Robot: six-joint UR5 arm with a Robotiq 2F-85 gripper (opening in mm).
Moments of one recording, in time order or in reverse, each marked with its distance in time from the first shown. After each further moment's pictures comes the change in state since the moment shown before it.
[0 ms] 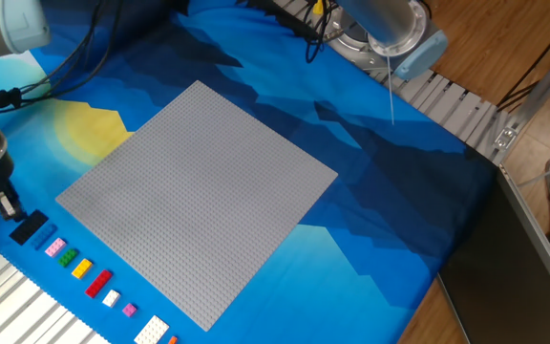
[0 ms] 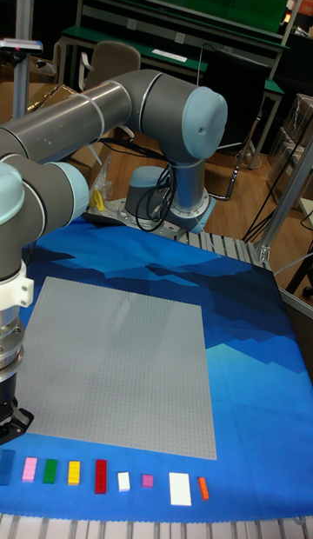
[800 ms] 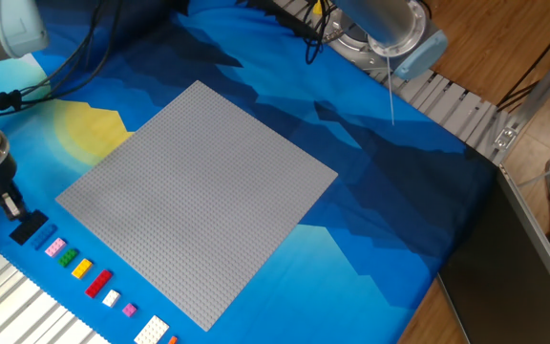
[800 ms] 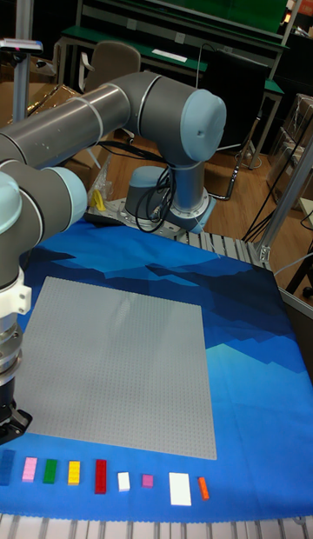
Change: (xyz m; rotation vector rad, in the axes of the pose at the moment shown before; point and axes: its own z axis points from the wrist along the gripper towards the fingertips) arm 0.003 -0.006 0.010 0.011 0.013 -0.008
